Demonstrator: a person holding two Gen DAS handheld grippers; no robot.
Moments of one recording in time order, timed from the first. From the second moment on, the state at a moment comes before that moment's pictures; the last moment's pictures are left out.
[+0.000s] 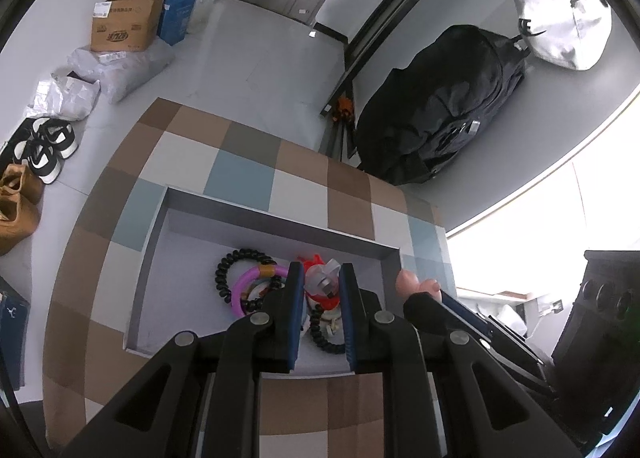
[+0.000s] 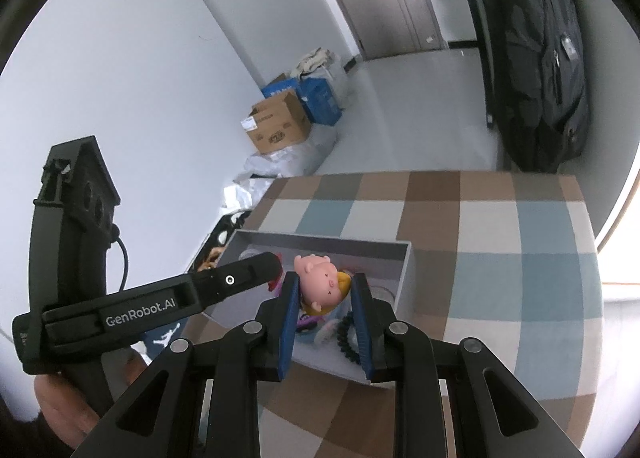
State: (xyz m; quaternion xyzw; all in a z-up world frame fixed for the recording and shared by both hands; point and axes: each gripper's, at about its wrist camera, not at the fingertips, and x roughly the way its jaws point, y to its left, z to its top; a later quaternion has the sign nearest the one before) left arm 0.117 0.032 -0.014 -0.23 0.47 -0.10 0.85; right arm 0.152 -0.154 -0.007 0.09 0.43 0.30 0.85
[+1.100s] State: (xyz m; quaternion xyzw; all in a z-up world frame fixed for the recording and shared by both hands) left arm 0.085 0.036 0.016 -0.15 0.40 -0.04 0.90; right arm 0.122 -0.185 0.019 0.09 0.35 0.27 0.89
